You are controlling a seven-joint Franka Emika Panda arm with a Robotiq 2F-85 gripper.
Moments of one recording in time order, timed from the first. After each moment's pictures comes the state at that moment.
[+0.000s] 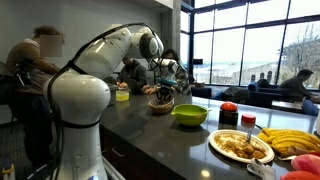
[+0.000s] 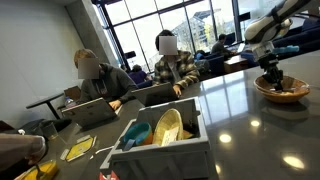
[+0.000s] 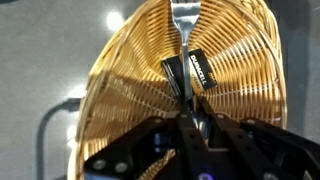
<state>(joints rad) 0.14 0.77 0.15 -1.23 0.01 1.56 -0.29</state>
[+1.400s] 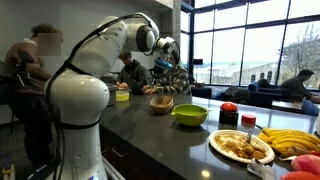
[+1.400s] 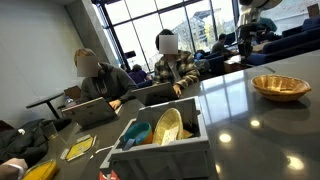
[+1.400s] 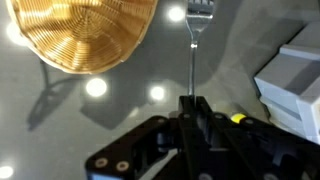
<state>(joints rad) 0.11 0.66 0.28 -1.08 0.24 1.64 -0.47</state>
